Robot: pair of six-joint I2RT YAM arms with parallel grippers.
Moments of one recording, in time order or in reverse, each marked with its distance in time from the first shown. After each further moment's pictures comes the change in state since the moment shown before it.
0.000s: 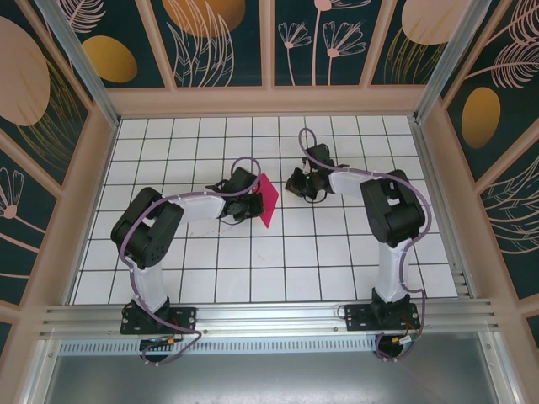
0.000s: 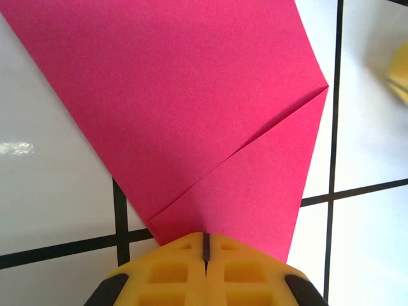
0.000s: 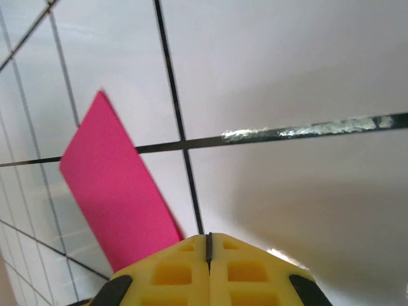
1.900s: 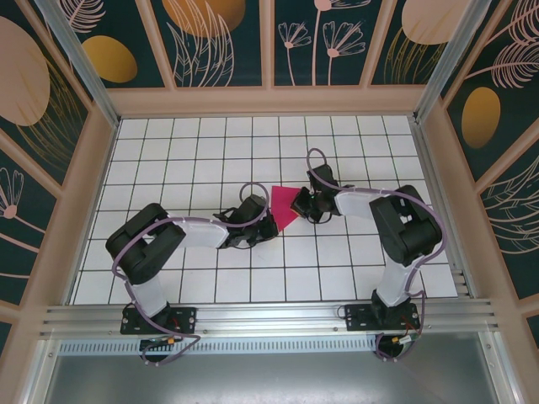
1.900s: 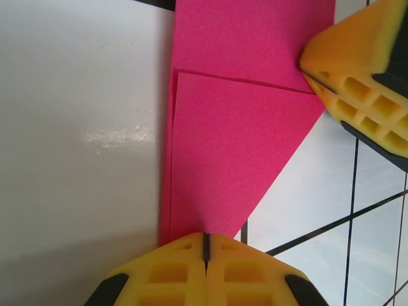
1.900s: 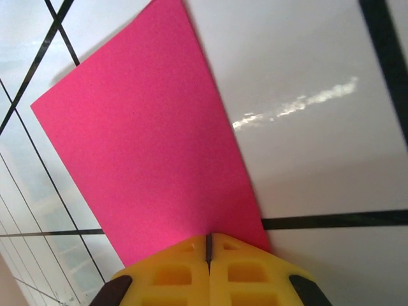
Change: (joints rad) left arm -0.206 -0.100 -0.242 0.286 -0.018 -0.263; right arm 0.056 -0.180 -0.282 0.058 0.077 0.243
